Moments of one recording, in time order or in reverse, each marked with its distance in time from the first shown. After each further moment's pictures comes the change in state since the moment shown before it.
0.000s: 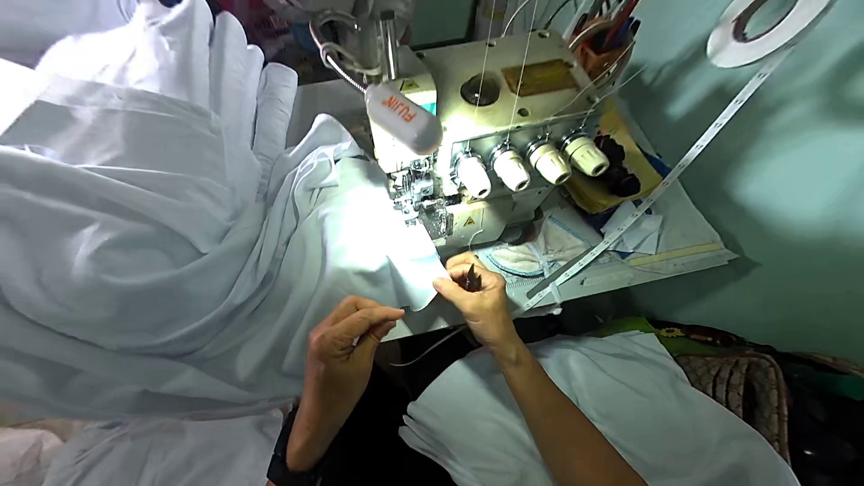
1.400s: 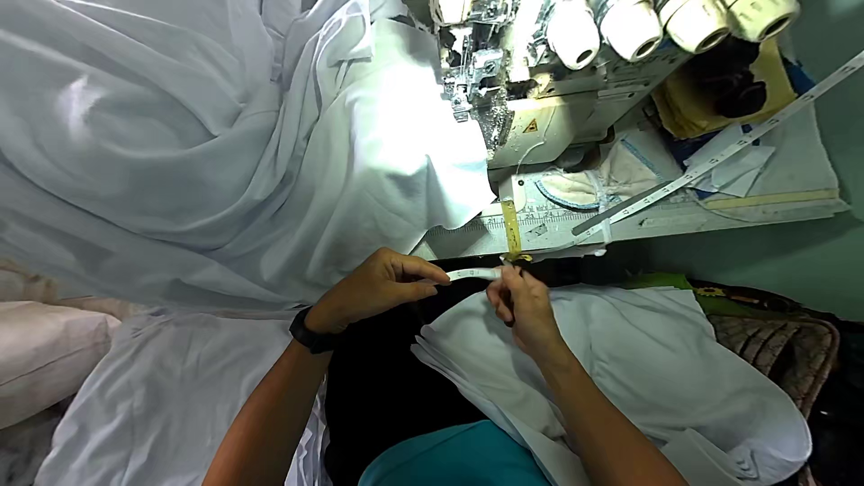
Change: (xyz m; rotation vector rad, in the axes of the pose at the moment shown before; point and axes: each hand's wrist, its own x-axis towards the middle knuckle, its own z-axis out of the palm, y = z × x) left_hand -0.015 -0.029 -0.016 -0.403 -0.680 -0.532; right_hand -0.095 0.018 -0.045 -0.041 -0.083 0.533
